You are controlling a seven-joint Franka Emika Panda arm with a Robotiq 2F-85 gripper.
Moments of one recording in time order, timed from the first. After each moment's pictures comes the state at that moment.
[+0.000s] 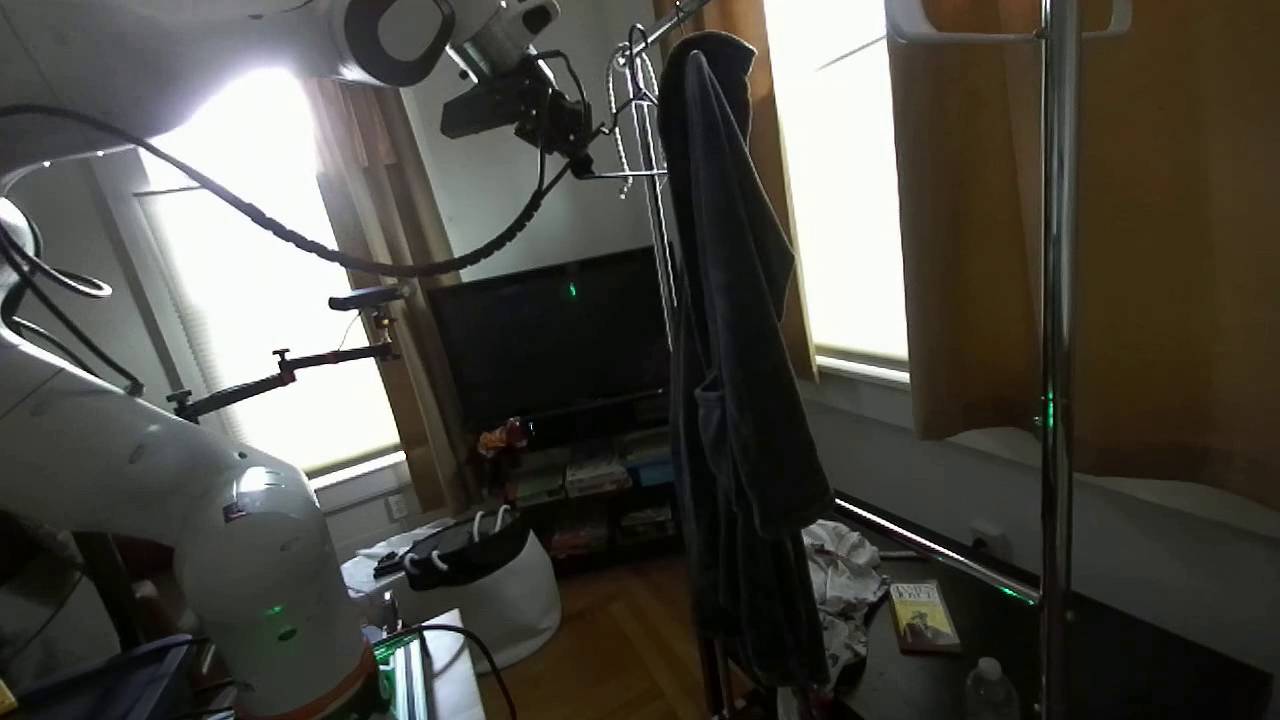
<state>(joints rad) 0.21 -0.67 -0.04 -2.04 0.30 2.13 -0.36</state>
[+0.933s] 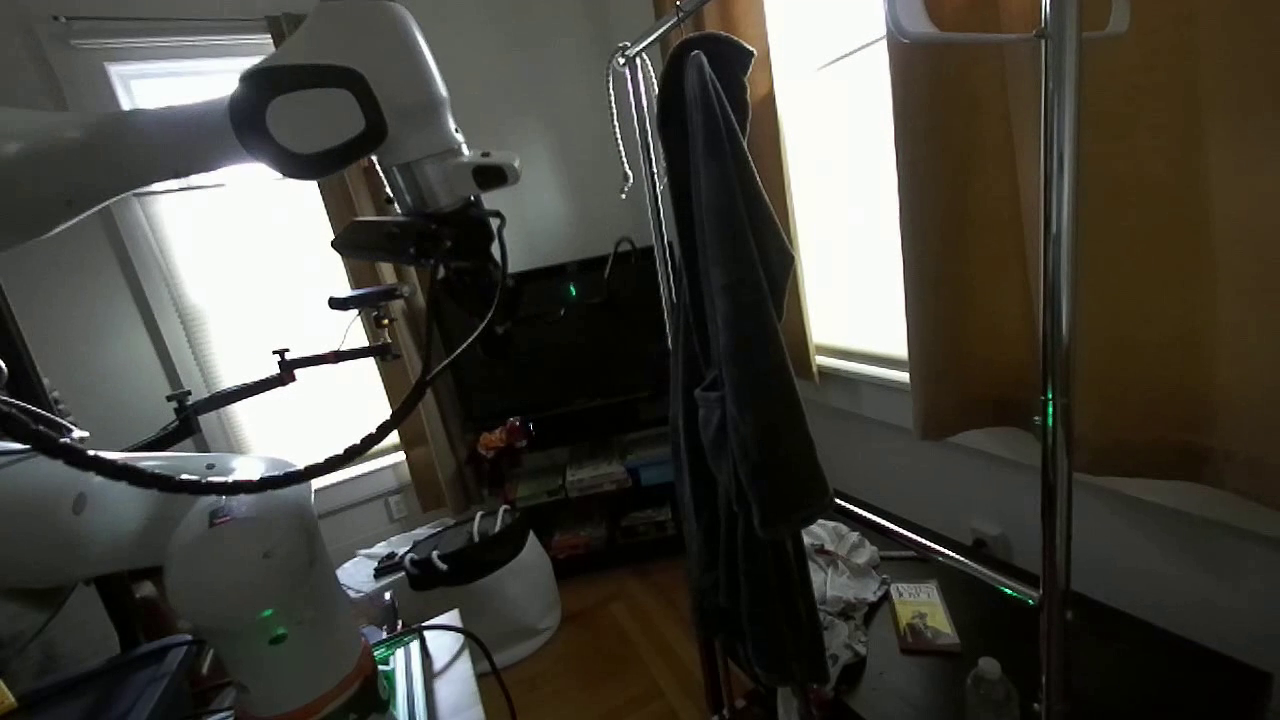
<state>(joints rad) 0.13 -1.05 -0.16 -2.49 0.10 1.65 -0.40</state>
